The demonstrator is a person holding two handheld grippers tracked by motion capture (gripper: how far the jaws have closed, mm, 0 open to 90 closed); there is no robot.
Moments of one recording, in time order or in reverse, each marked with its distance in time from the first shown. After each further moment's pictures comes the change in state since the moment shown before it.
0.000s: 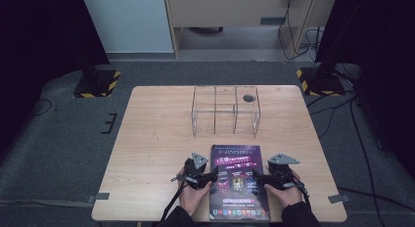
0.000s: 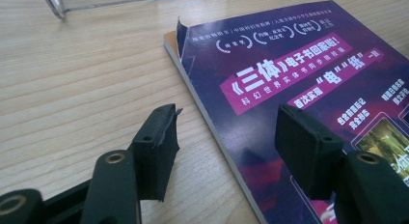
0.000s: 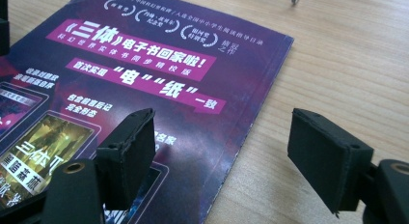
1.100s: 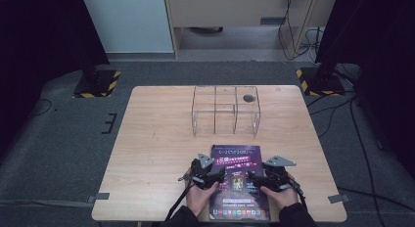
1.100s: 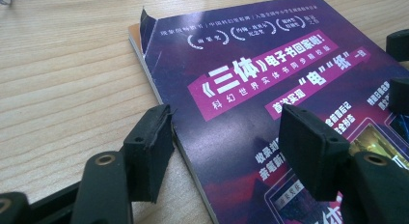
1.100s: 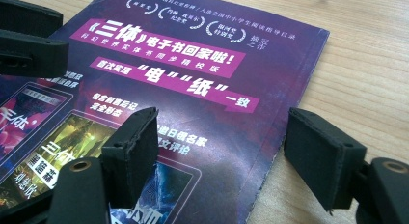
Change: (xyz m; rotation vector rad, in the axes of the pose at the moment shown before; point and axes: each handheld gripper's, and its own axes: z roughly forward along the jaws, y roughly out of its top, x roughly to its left) left arm -0.012 -0.002 0.016 0.007 -0.040 -0.017; right arm 0.010 -0.005 0.008 -0.016 0.052 0.028
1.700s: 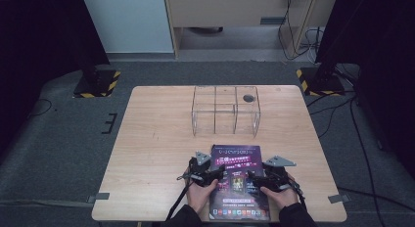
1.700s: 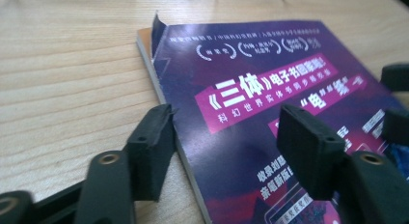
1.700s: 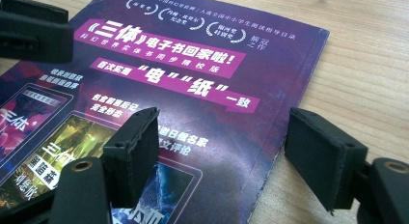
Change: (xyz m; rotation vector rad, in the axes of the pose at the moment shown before) left arm 0.009 0.002 0.003 -0.038 -0.039 -0.132; right arm 0.001 0.000 0.000 -0.005 -0.003 0.001
